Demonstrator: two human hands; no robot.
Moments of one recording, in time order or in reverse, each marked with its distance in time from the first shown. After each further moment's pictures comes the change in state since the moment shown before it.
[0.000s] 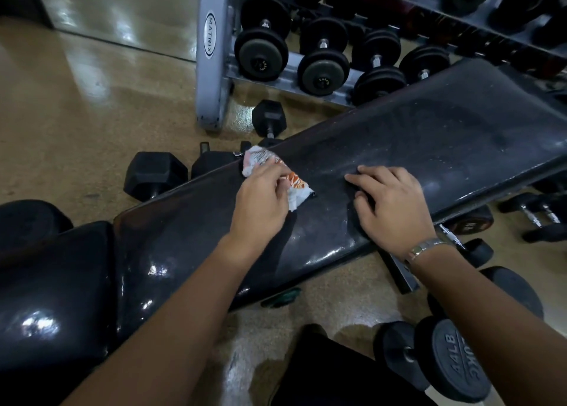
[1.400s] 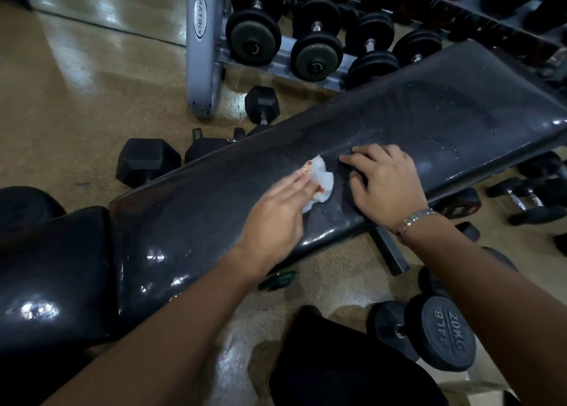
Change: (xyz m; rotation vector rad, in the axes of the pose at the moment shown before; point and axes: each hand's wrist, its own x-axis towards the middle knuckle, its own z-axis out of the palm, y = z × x) left_hand -0.051 0.011 0.010 0.141 -0.202 0.297; right_hand 0.005 -0.005 -0.009 -0.061 -0.088 0.006
